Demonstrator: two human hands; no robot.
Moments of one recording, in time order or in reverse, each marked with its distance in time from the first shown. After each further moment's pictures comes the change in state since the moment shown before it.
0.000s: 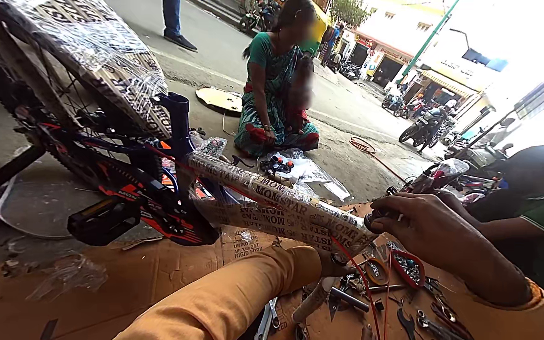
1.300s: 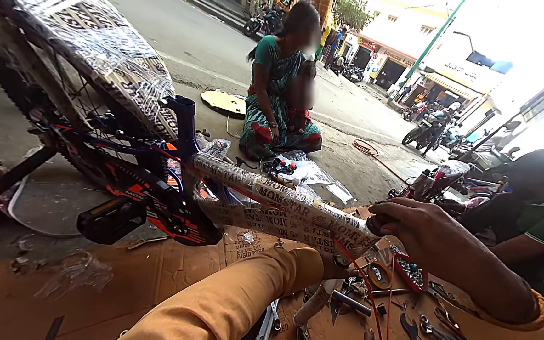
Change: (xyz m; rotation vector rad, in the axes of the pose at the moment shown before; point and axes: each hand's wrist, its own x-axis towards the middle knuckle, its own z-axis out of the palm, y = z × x) left_hand -0.007 0.004 -0.001 0.018 0.039 0.083; right_hand -0.007 0.002 0.011 -0.027 0.048 -0.110
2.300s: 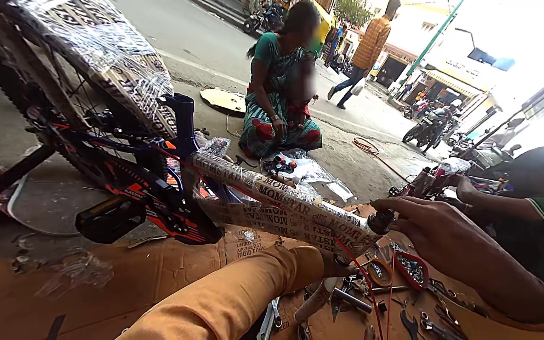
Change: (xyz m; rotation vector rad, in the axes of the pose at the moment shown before) left_hand -0.008 0.006 -0.003 0.003 0.018 0.076; right_hand -0.005 0.005 -0.009 0.019 -0.014 0.032
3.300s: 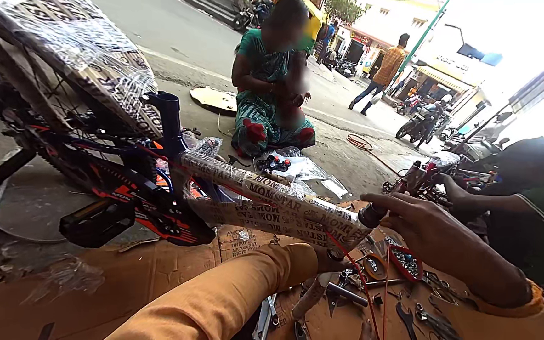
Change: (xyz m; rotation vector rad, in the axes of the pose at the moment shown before) left_hand -0.009 0.011 -0.013 0.013 -0.142 -0.125; right_hand -0.012 0.009 0.007 0.035 -0.035 0.038
